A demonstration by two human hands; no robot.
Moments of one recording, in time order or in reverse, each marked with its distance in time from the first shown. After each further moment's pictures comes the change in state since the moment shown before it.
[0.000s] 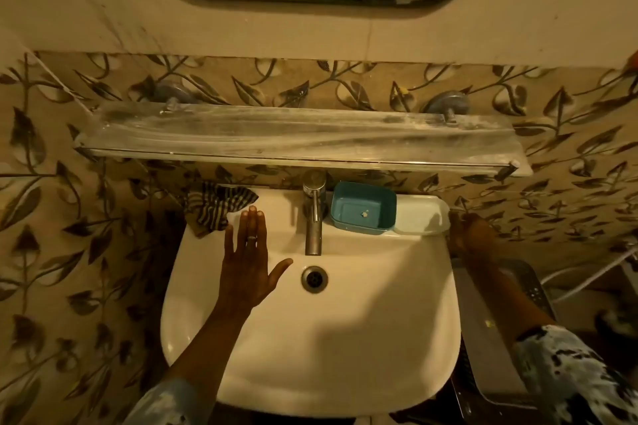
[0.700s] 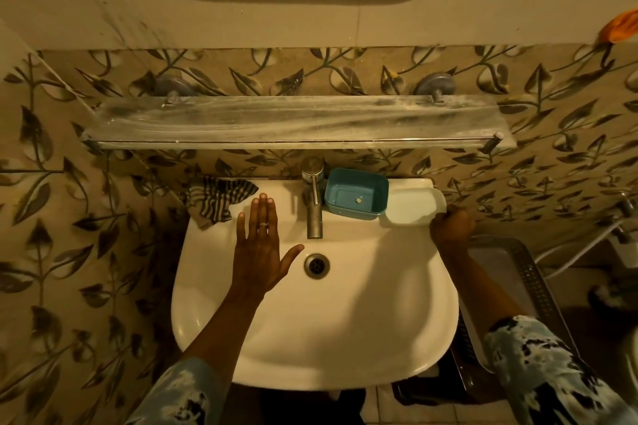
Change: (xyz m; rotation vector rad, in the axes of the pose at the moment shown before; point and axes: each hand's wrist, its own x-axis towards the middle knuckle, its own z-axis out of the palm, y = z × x) left_hand -0.005 0.011 -0.008 0.003 0.022 0.054; right_hand -0.049 -0.019 0.010 0.016 0.071 0.077
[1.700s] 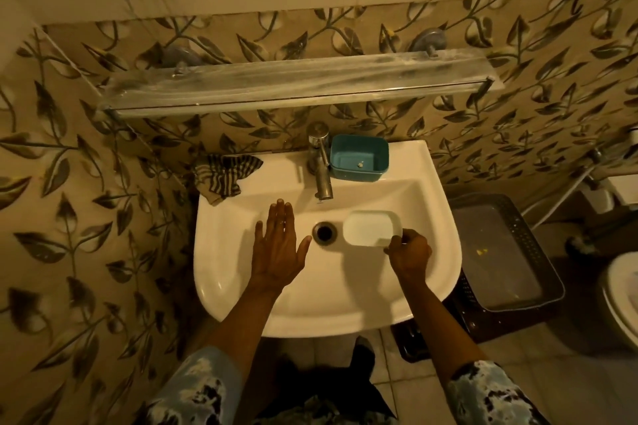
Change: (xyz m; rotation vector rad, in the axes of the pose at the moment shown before) left_hand -0.060 -0.005 0.025 -0.147 -0.124 0.068; right_hand -0.168 0.023 0.051 0.284 -0.024 0.125
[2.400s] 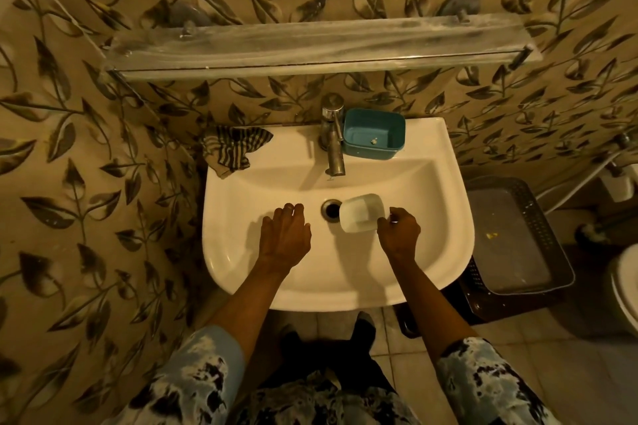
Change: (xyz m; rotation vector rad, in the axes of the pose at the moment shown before) left_hand -0.007 -0.003 0.006 0.053 -0.117 -0.015; right_hand -0.011 -0.005 0.028 -0.108 -0.095 -0.077
